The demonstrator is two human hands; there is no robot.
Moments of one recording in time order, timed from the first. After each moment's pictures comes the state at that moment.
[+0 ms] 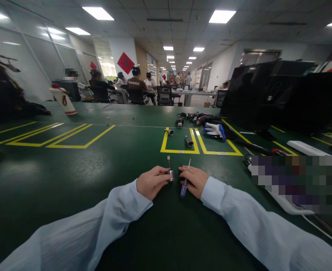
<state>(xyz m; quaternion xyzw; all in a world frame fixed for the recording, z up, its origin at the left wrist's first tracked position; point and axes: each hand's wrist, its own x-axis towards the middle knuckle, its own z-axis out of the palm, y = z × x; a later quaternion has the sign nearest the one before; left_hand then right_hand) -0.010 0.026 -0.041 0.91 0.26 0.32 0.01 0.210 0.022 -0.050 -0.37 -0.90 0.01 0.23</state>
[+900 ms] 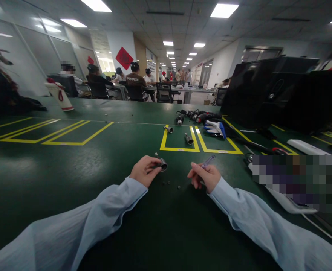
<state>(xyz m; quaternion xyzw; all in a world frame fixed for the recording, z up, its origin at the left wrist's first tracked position) -0.010 0.040 -0.036 0.71 0.42 0.46 0.33 0.206 0.010 -0.036 -0.48 -0.57 0.49 0.46</state>
